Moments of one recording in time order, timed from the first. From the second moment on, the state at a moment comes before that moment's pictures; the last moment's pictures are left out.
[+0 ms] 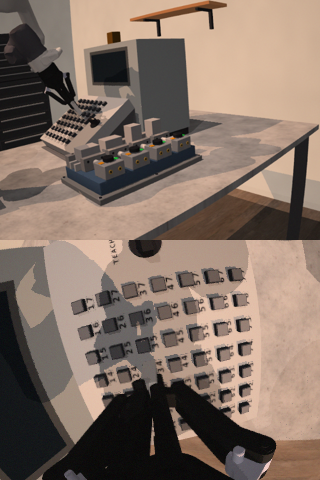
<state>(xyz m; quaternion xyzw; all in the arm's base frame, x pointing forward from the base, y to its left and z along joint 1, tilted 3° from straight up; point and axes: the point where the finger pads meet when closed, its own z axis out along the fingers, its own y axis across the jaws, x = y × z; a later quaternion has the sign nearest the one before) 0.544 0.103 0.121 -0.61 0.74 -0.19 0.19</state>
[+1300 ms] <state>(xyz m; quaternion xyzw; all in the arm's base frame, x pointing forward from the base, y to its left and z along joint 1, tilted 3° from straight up) 0.529 0.103 0.153 -0.59 0.75 -0.19 0.20</state>
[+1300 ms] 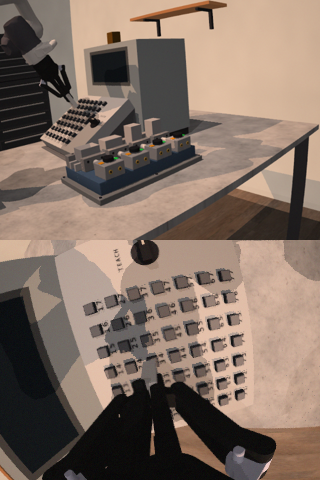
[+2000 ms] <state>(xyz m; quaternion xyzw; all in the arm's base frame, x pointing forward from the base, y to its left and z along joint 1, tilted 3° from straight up) 0.459 0.036 0.122 -0.60 0.75 -0.22 0.17</state>
